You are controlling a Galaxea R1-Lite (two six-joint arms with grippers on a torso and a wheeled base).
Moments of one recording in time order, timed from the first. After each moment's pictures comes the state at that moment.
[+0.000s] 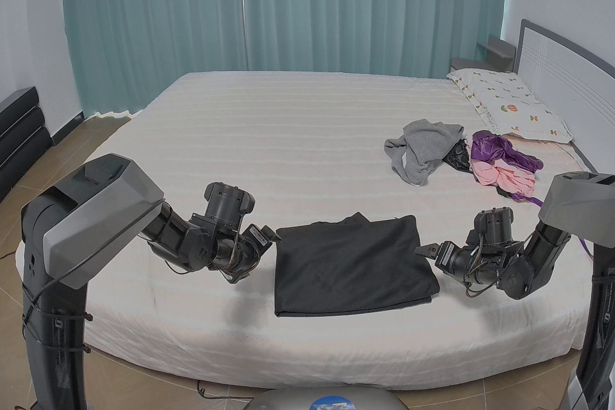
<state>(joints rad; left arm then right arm) -0.39 2.35 -1.24 -0.28 -0.04 -1.09 0.20 2.29 -0.73 -0.90 0.17 0.69</state>
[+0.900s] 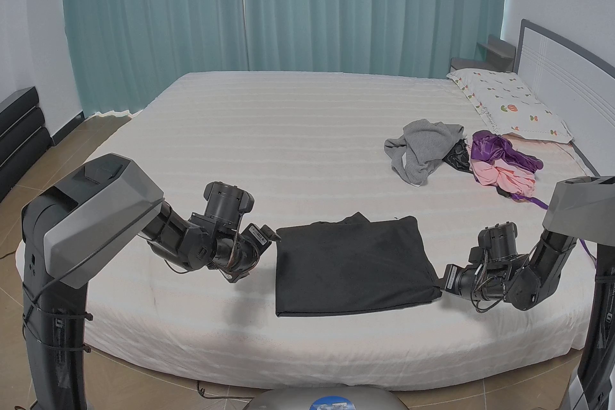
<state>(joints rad) -0.39 2.35 -1.25 -0.28 -0.05 -1.09 0.19 2.27 -0.61 -0.88 0.17 0.53</state>
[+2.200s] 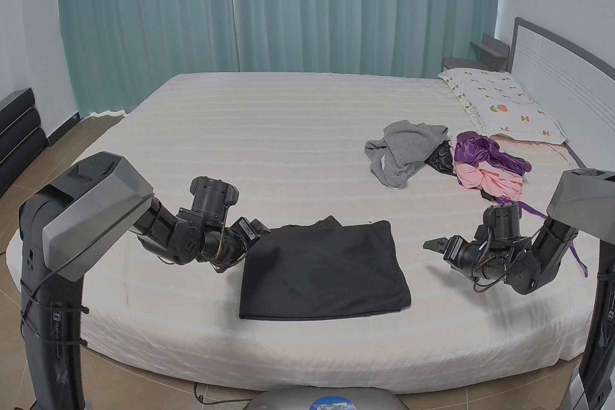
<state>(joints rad) -0.33 2.36 -1.25 -0.32 -0.07 -0.95 0.16 2.27 -0.73 -0.89 0.17 0.69</state>
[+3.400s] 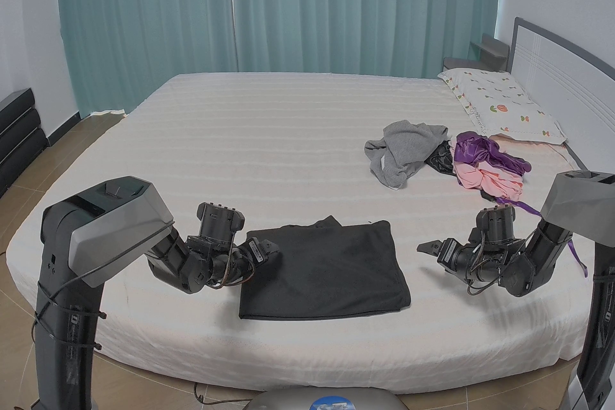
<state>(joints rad) -0.35 2.45 -1.14 -0.59 -0.06 -0.78 0.18 2.29 -0.74 -0.89 0.17 0.71</state>
